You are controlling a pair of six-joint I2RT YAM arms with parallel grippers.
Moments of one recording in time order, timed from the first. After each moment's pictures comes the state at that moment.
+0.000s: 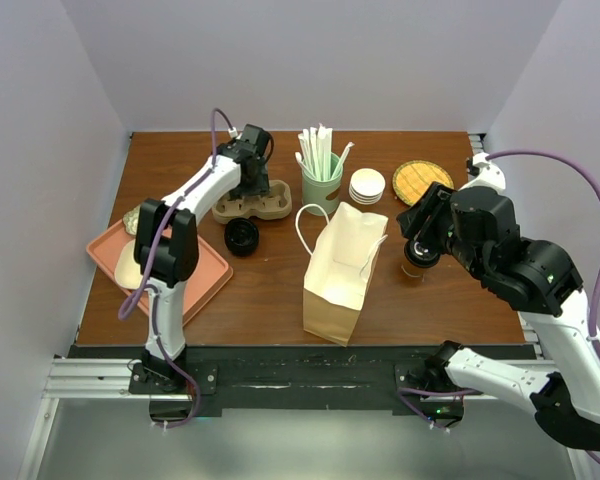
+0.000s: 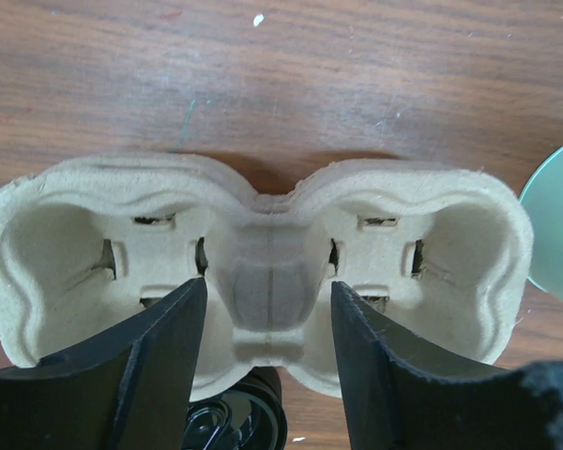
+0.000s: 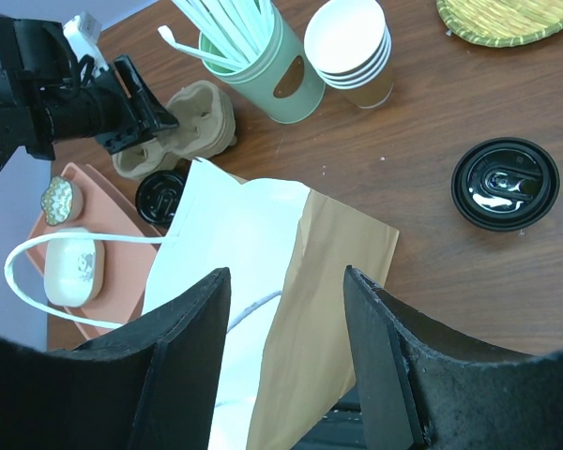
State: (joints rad) left arm -0.37 2.10 1.81 -0.78 -0.28 -0.49; right arm 0.69 0.96 1.54 -1.12 0.45 0.79
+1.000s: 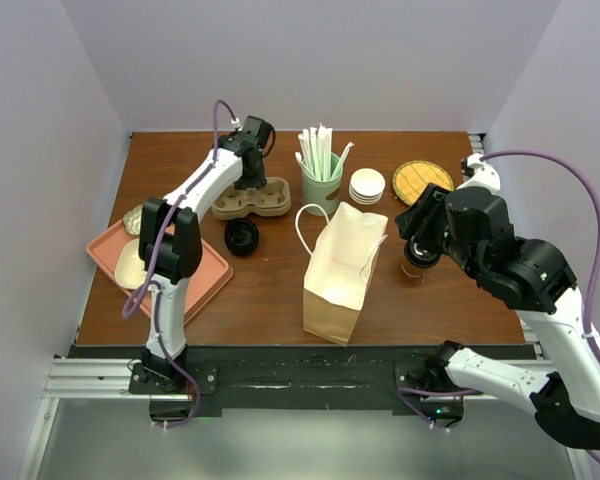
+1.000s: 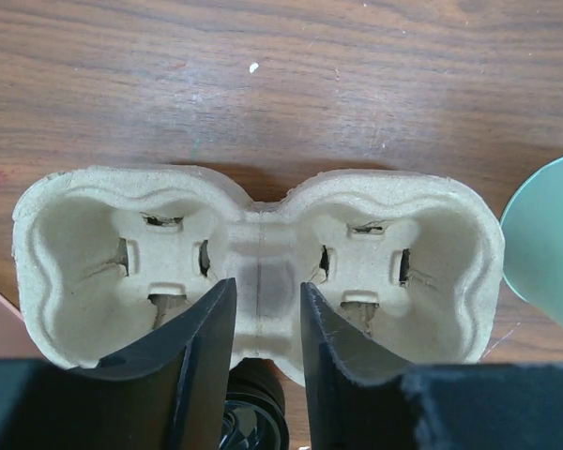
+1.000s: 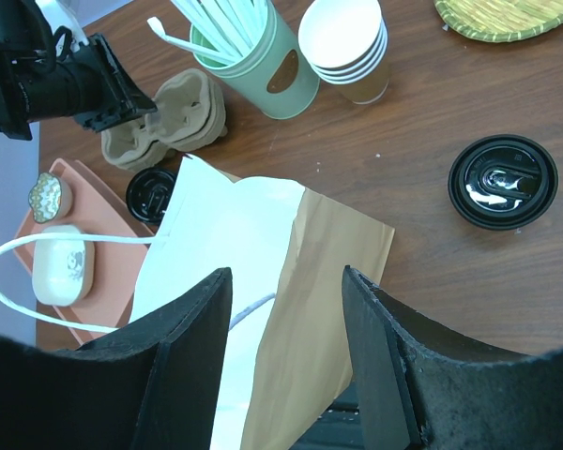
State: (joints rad) left arm -0.38 2.15 1.94 -0.84 -0.30 -0.45; right arm 0.69 0.96 1.51 -1.11 0.45 0.78
